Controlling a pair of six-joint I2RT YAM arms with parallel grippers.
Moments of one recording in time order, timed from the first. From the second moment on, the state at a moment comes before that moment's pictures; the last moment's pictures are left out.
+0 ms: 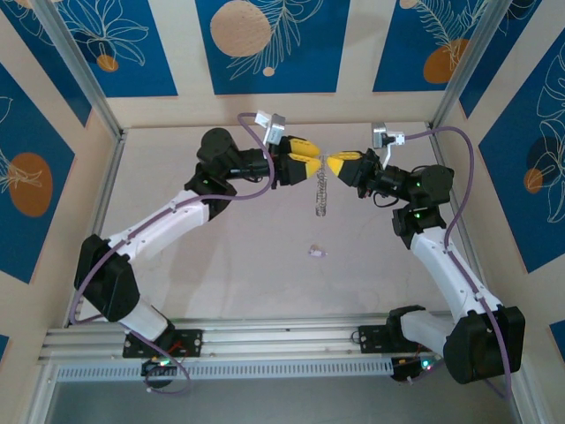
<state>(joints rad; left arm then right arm) -0.67 1.56 1.32 0.53 0.91 -0.50 0.18 1.10 0.85 0.75 -1.07 0.94</state>
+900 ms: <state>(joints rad) -0.69 1.59 1.47 0.14 0.94 -0.21 0.07 1.00 0.85 0.56 -1.07 0.84</state>
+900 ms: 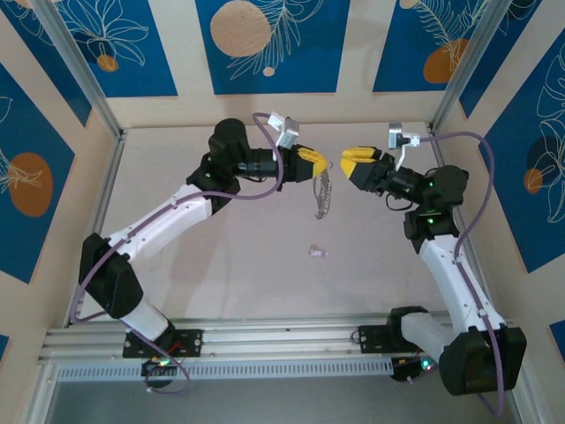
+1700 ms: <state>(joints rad) -0.69 1.70 1.98 -0.93 0.89 0.48 0.18 1.03 0.88 0.41 -1.18 0.69</state>
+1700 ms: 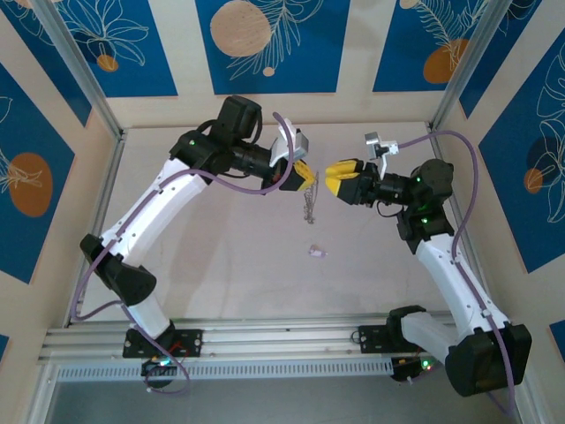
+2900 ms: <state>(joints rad) -0.70 1.70 1.98 -0.94 0.86 0.48 0.24 1.10 0.84 0.50 -1.17 0.68</state>
